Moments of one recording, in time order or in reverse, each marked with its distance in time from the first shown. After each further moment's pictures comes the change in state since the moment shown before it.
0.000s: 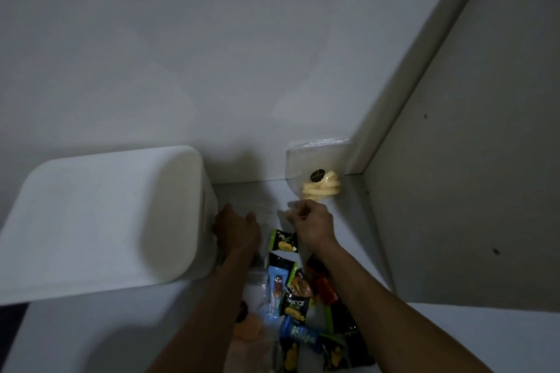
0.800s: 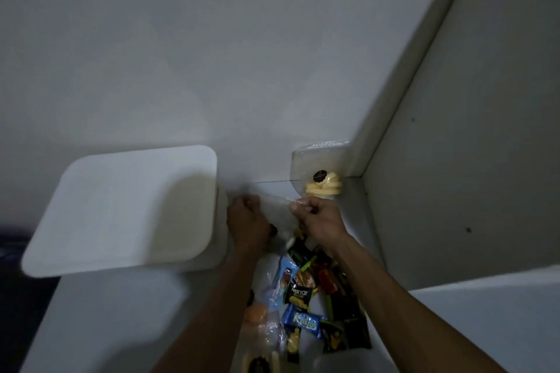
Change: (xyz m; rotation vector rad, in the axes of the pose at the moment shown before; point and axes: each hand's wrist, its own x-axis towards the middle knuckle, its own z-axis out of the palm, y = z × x) left_hand -0.054 0.033 -0.038 -0.230 0.105 0.170; right_hand -0.043 -0.026 -0.021 0.320 -0.103 -0.054
